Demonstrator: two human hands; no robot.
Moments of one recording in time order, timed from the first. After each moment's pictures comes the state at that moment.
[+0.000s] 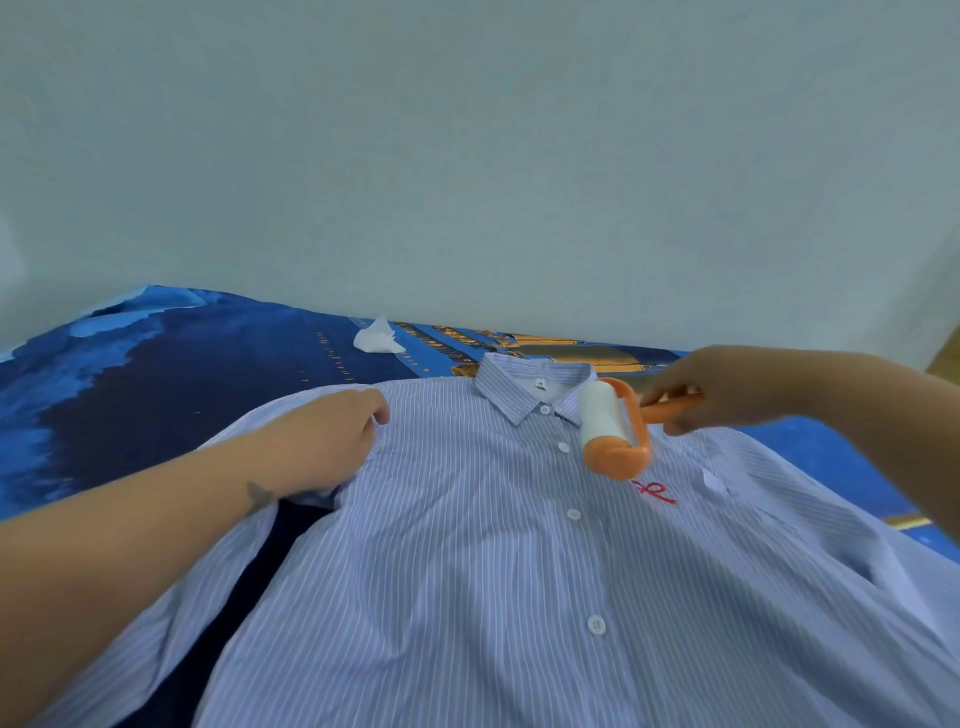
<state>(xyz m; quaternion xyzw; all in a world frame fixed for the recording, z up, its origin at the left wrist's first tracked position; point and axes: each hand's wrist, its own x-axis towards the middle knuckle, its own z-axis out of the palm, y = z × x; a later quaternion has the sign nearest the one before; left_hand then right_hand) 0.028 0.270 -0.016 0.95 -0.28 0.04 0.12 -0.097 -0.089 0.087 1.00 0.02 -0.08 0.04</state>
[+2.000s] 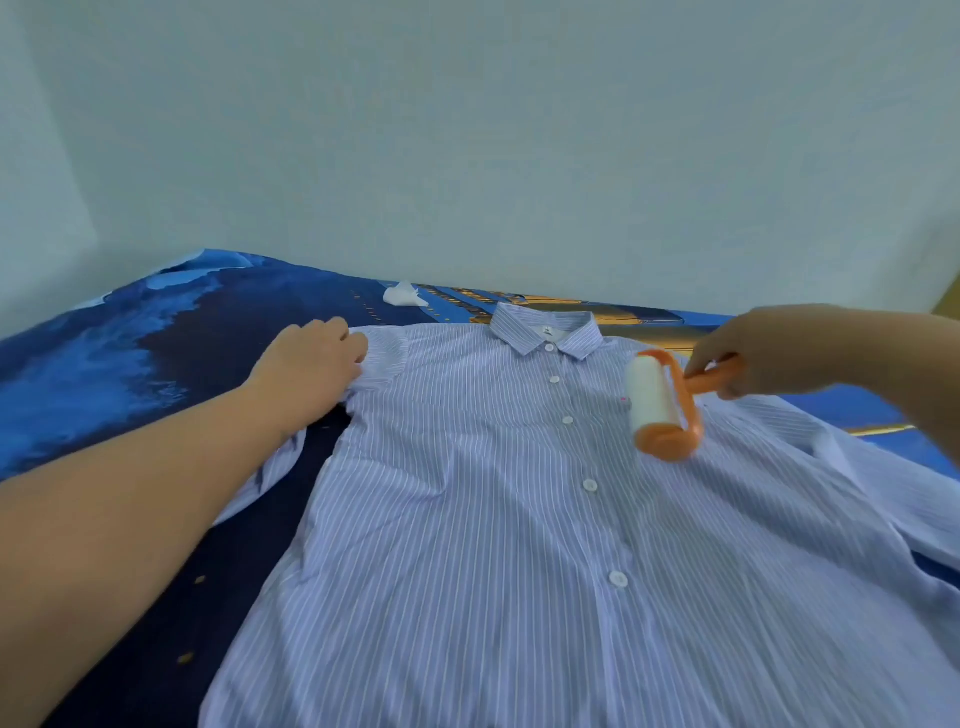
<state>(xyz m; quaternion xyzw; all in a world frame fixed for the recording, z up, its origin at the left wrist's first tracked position) -0.024 0.322 -0.026 0.95 -0.22 0.21 0.01 -0.200 -0.052 0.092 0.99 -0.01 -0.10 0.12</state>
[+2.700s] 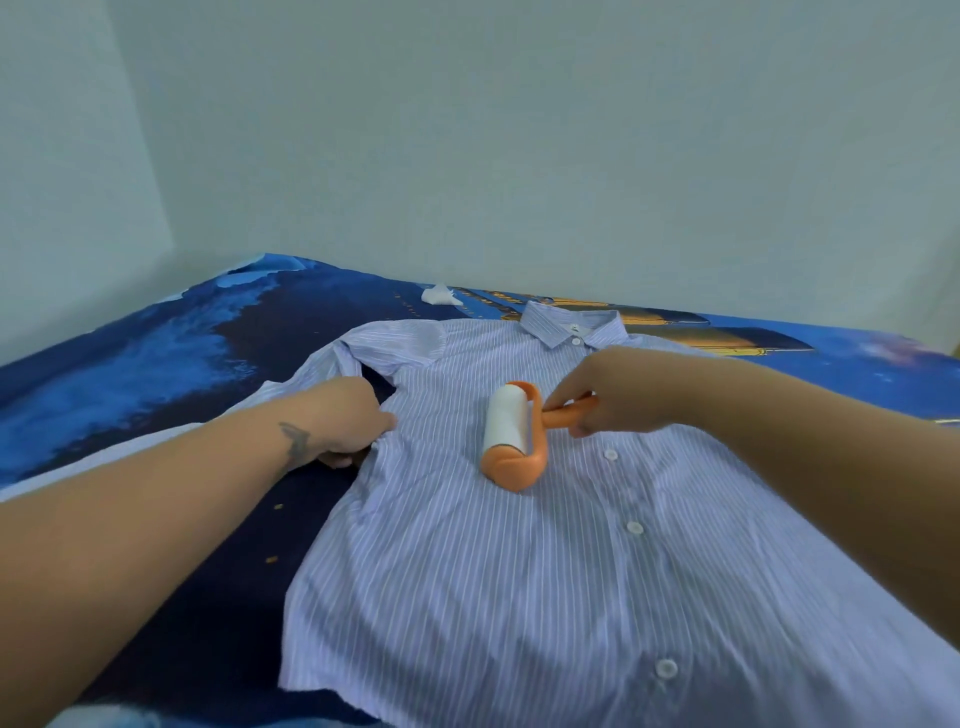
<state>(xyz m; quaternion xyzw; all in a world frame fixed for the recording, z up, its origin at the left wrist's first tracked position) -0.126 0.337 -0.017 0.96 -0.07 -0.11 0.23 -0.200 0.081 0.040 0.99 0.12 -0.06 0.05</state>
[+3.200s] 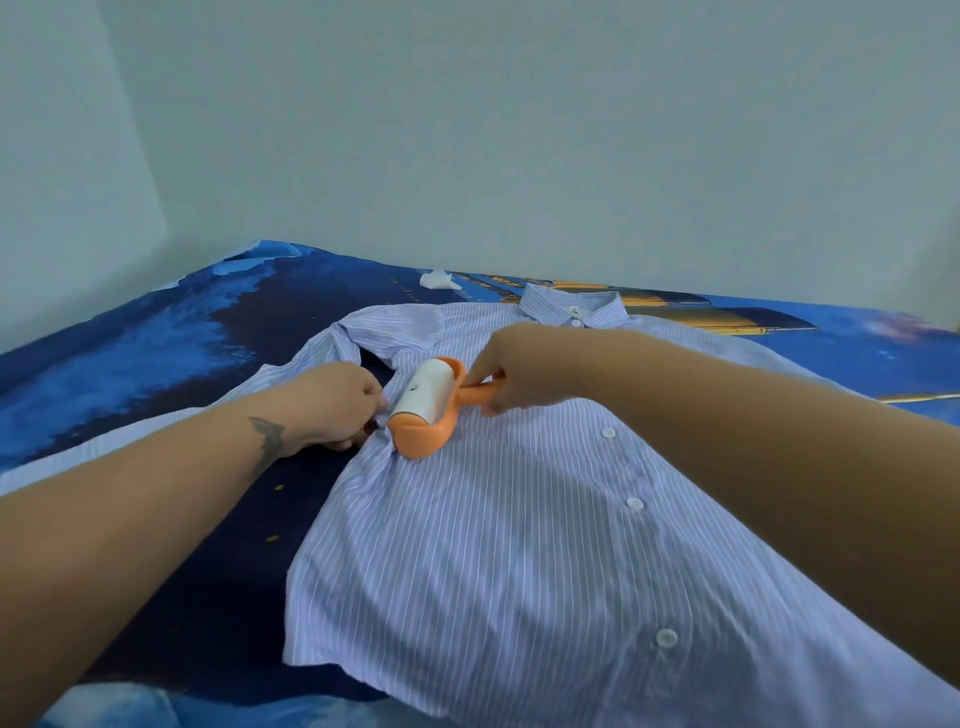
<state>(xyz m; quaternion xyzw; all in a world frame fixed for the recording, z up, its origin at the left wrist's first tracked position) -0.133 0.347 -0.025 0.94 -0.08 -0.09 0.31 -0.171 0.139 0.029 0.98 0.21 -0.03 0.04</state>
